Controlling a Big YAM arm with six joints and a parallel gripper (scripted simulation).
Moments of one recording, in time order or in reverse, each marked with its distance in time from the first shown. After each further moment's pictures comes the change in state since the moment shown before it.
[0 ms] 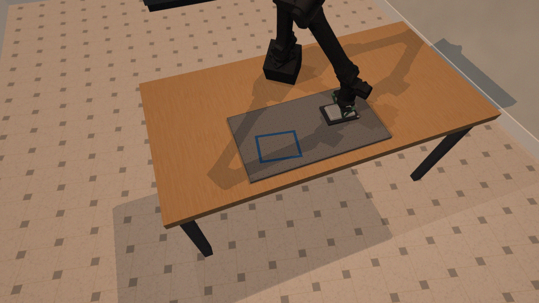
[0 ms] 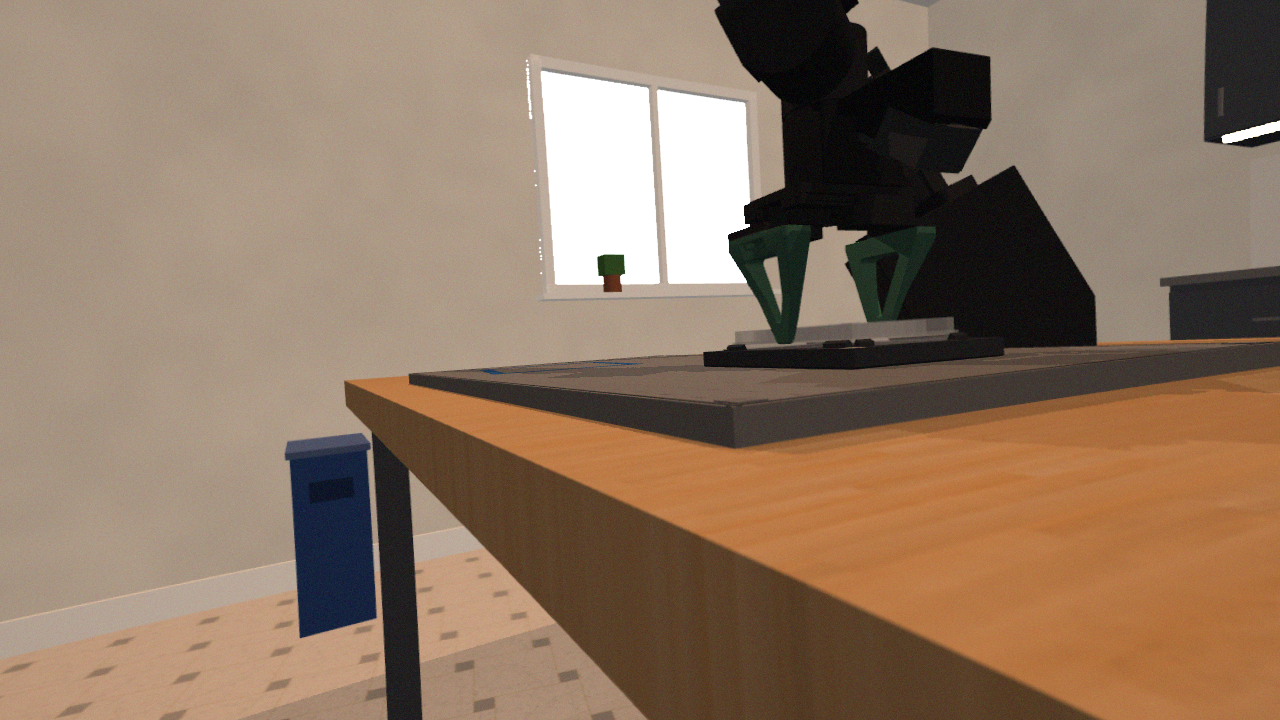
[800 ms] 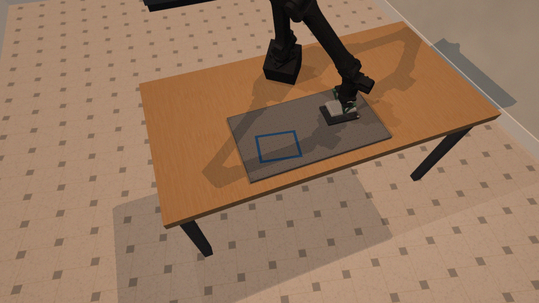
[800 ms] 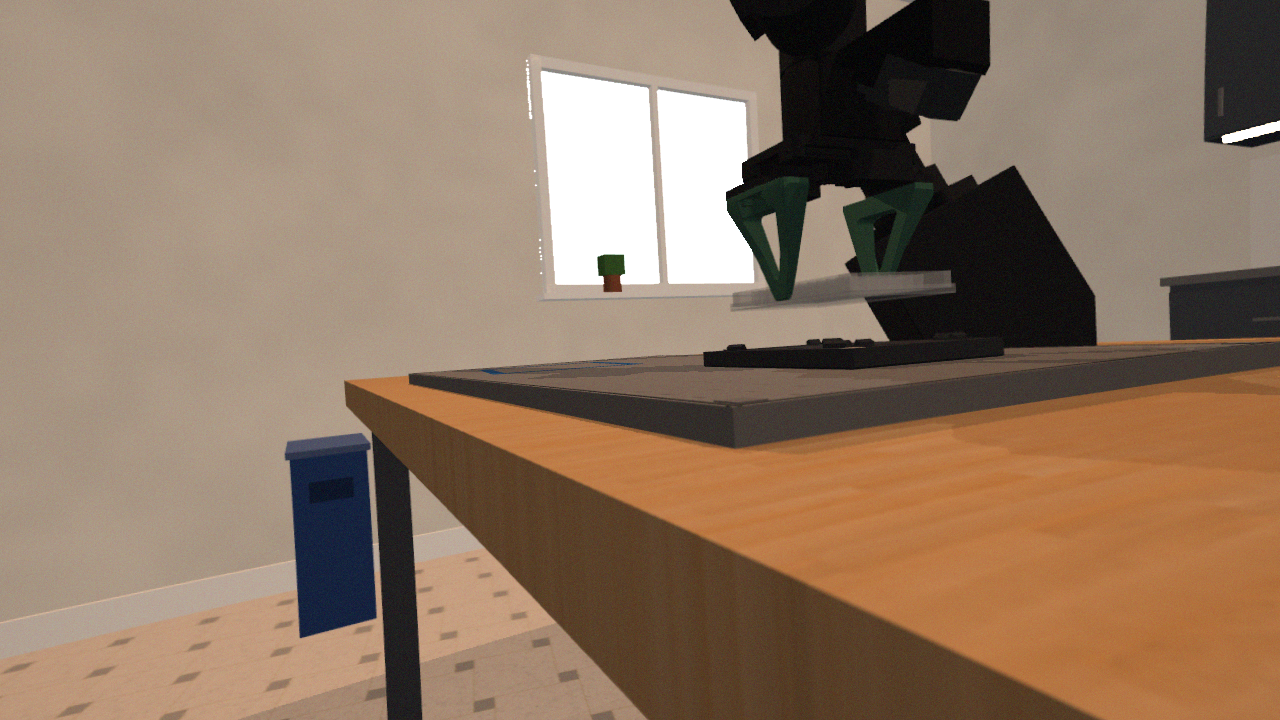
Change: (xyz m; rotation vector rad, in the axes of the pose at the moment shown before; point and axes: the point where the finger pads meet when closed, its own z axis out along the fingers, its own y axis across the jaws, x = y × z) arm 0.001 0.001 -0.030 -0.004 0.005 -0.004
